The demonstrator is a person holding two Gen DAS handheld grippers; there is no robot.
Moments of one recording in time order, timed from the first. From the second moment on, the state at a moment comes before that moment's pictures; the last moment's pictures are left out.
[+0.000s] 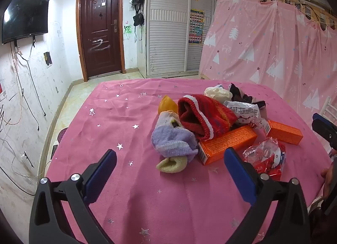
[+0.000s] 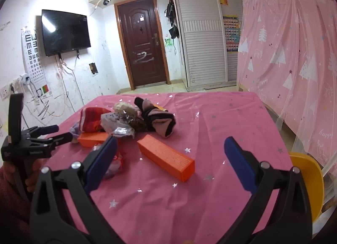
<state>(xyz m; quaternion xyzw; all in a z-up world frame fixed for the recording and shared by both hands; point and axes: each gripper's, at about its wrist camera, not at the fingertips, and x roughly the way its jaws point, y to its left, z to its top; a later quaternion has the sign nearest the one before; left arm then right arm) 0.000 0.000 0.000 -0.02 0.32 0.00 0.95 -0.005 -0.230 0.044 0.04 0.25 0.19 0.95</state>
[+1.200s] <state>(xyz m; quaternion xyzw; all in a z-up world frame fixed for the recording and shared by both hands) 0.000 0.002 0.000 -0.02 0.32 0.00 0.95 -0.005 -0.230 0.044 0.04 0.25 0.19 0.95</state>
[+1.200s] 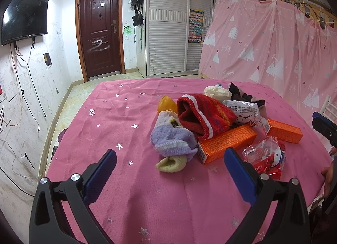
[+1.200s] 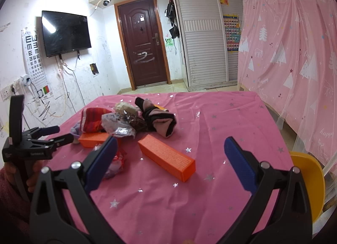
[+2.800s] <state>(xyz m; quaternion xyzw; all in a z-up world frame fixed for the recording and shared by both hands) 0.000 0.000 0.000 -0.02 0.32 0.01 0.95 -0.004 -0.229 0.044 0.04 0.25 0.19 0.95</state>
